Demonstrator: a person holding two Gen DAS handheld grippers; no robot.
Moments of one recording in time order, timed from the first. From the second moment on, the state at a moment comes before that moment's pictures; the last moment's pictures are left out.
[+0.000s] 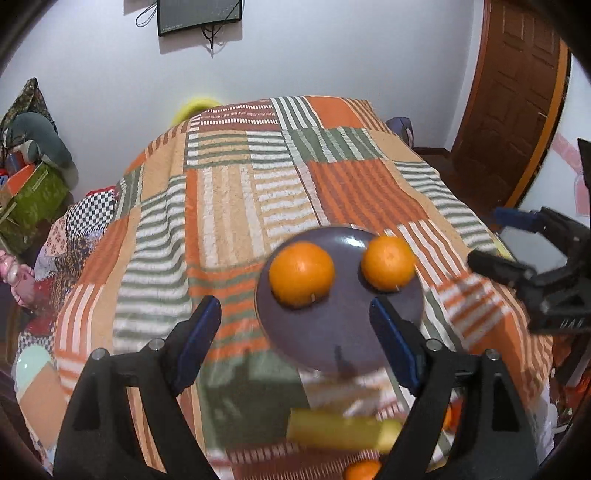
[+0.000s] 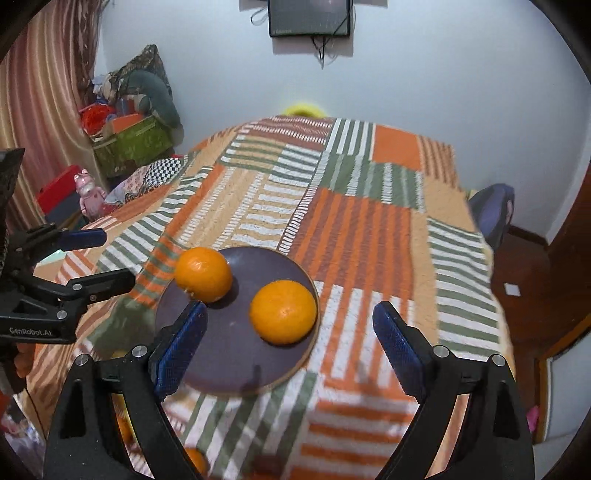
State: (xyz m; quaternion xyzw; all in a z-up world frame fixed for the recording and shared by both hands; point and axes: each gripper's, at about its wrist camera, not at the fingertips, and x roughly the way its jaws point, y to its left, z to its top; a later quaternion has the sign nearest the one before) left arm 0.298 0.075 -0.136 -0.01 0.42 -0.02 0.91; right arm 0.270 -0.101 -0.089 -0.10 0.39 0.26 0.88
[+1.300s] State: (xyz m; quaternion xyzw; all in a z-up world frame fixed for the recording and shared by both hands) left arm 0.148 -0.052 -0.224 0.00 0.52 -0.16 0.84; right arm 0.135 -0.197 -0.162 -0.11 0.46 0.14 0.87
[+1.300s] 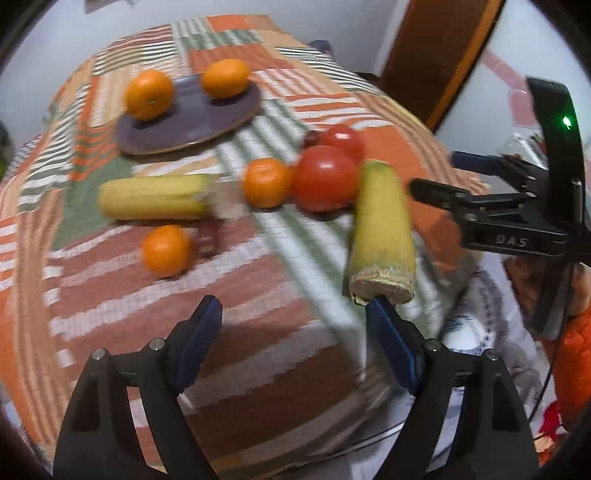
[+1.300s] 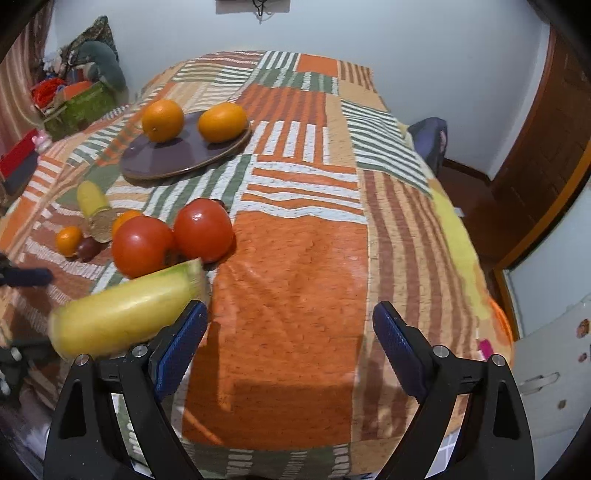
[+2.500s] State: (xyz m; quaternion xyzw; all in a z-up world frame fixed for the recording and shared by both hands) left arm 0.218 0.019 -0.230 -0.04 0.50 -0.06 0.86; right arm 0.100 -0.157 -0.167 -0.08 0.47 0.23 0.85
